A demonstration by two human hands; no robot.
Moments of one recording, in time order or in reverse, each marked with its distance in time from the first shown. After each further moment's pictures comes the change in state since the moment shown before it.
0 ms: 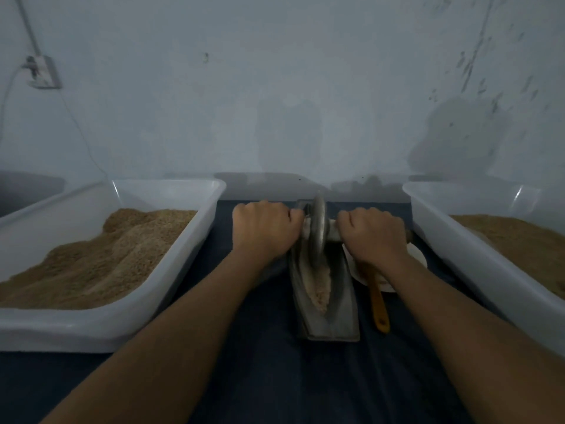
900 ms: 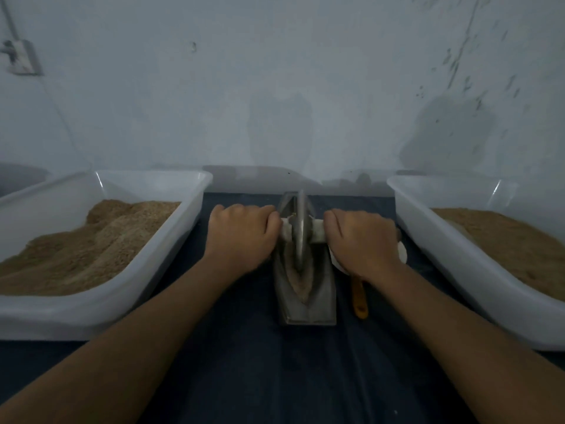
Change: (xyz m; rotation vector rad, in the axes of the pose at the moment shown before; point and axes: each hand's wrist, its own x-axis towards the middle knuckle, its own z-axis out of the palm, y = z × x) left_hand -0.036 -0.007 -0.001 -0.090 0.131 0.037; right_hand -0.043 -0.006 -0.019 -0.036 0.168 -0.123
